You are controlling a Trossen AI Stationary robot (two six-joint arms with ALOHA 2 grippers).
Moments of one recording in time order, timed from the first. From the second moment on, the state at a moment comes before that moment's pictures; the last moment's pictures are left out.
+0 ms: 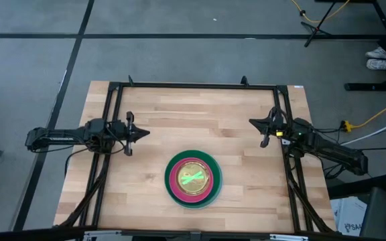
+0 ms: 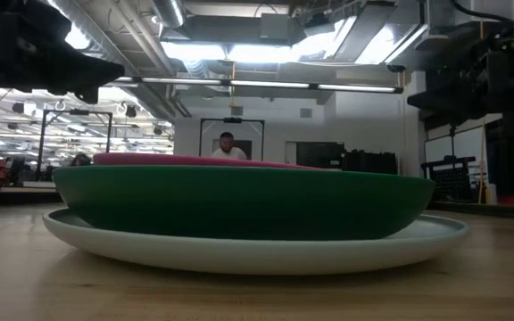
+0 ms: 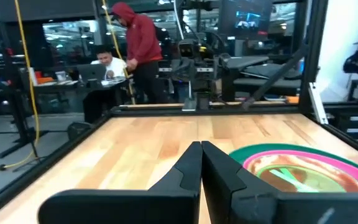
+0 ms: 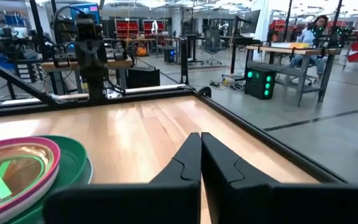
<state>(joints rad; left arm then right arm) 0.08 0.12 0.01 0.17 -0.02 0.04 -0.33 0.01 0.01 0.02 -0.02 0.00</state>
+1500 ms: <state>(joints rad) 0.08 0.01 0.01 0.03 -0.16 -0.02 -0.33 0.02 0.01 0.04 -0.01 0.04</state>
